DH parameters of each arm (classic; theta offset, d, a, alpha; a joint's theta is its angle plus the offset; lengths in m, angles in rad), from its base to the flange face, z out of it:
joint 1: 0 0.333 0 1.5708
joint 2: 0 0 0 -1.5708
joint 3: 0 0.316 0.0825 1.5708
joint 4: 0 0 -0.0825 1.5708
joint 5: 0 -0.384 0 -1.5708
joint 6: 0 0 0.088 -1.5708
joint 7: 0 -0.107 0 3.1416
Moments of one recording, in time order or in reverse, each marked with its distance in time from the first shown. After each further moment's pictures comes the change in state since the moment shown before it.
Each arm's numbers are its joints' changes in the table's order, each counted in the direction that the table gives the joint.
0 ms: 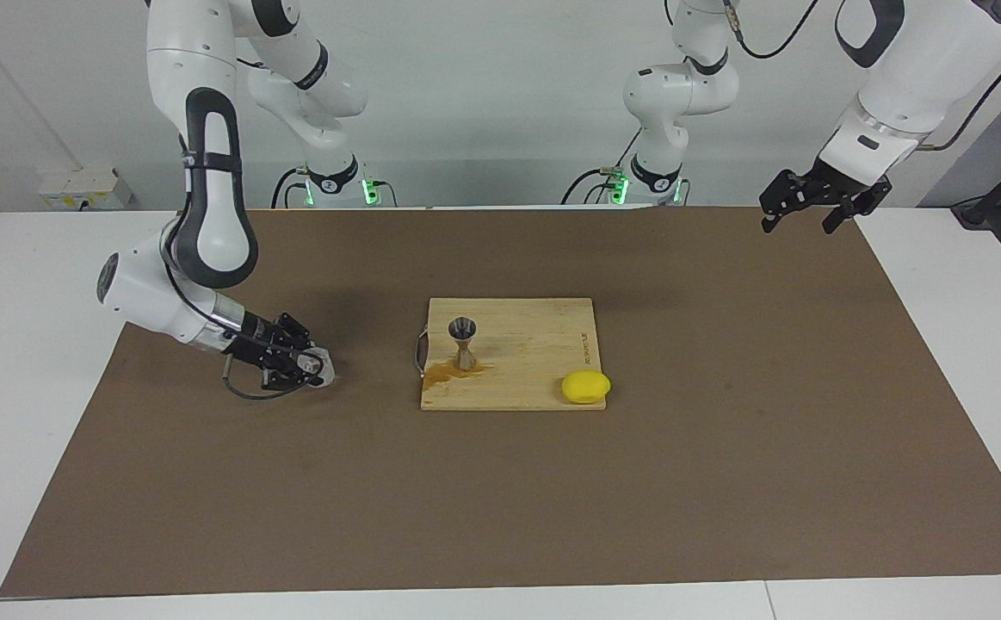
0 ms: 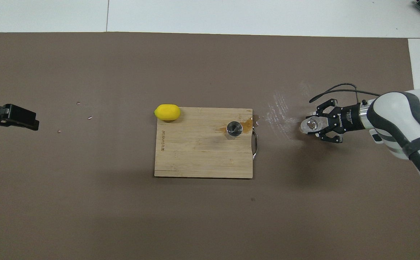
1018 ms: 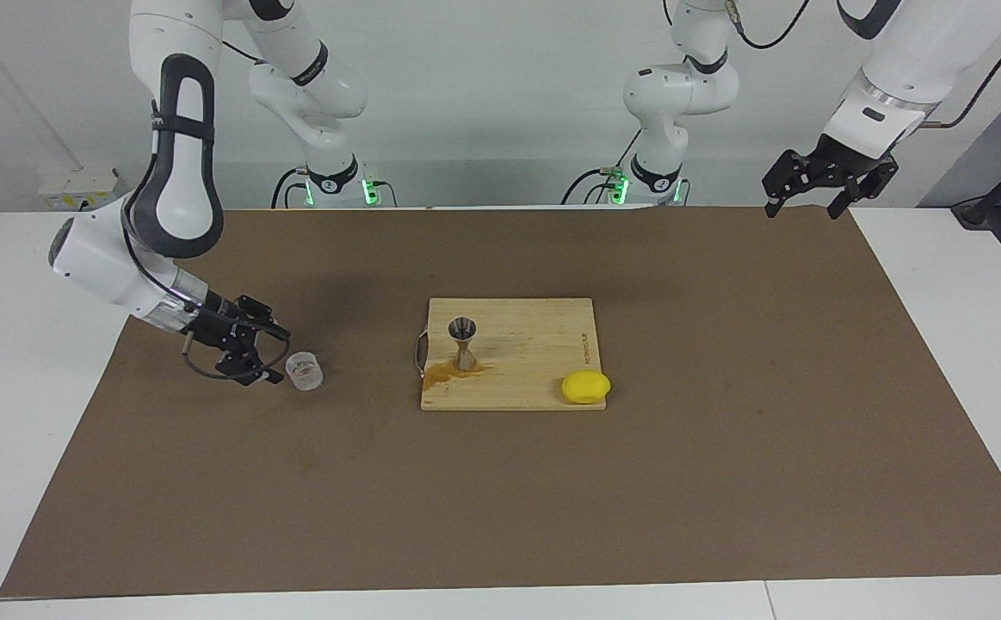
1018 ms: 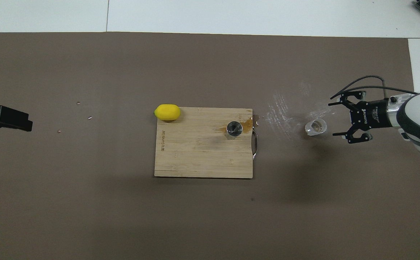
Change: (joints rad) left arm 0.000 0.028 -0.001 0.015 0.000 -0.018 0.000; right arm -0.033 0.162 0.003 -0.001 0.107 -0.026 0.045
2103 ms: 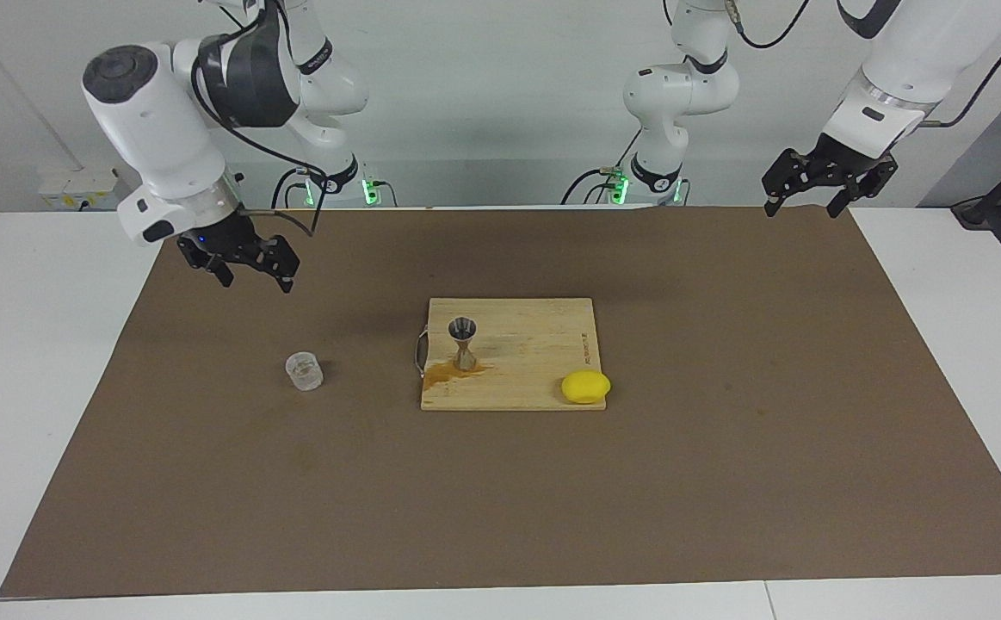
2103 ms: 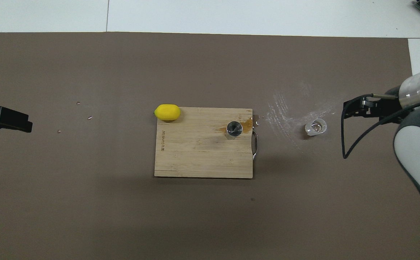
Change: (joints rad) left arm 0.000 0.001 0.000 0.000 0.000 -0.007 0.000; right arm 0.204 0.194 0.009 0.269 0.603 -0.314 0.661
